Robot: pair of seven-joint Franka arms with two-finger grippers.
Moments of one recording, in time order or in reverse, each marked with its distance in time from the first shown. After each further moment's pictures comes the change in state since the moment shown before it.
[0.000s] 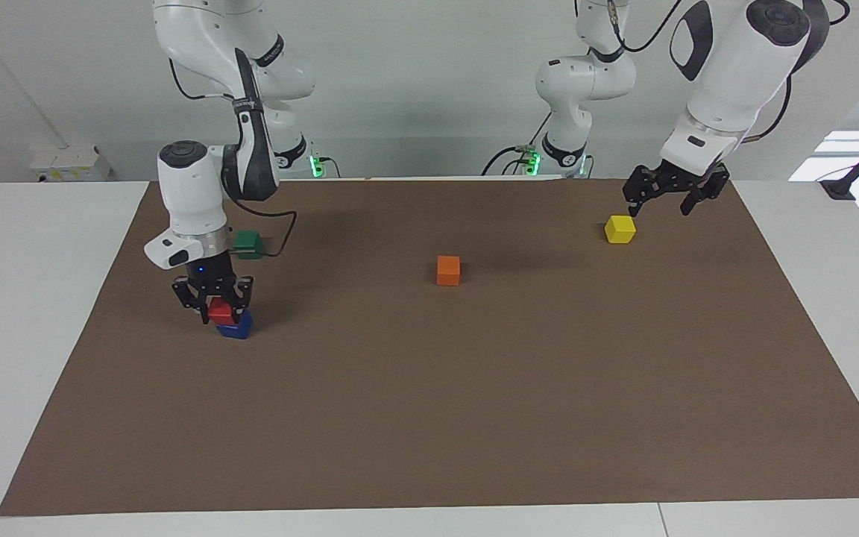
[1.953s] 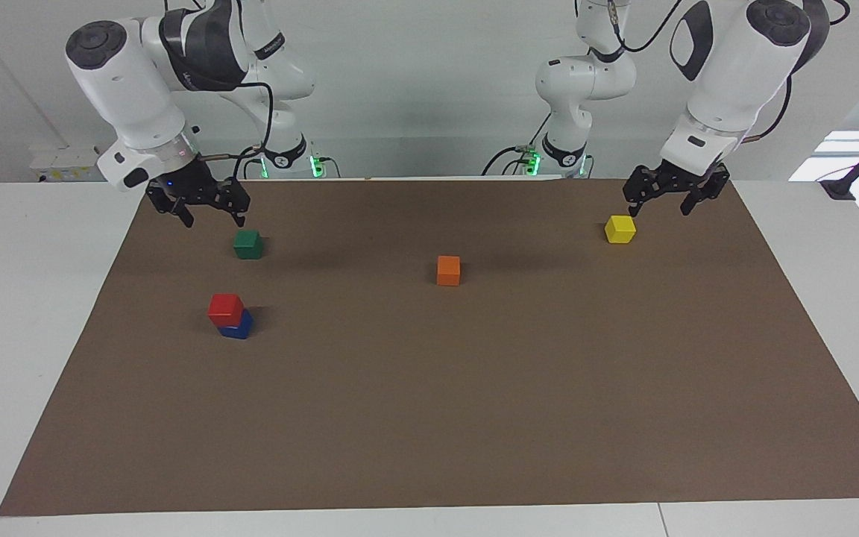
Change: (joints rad) left arm 0.000 0.000 0.000 0.000 0.000 0.000 0.000; right arm -0.014 -0.217 0.032 0.387 0.216 -0.983 -0.060
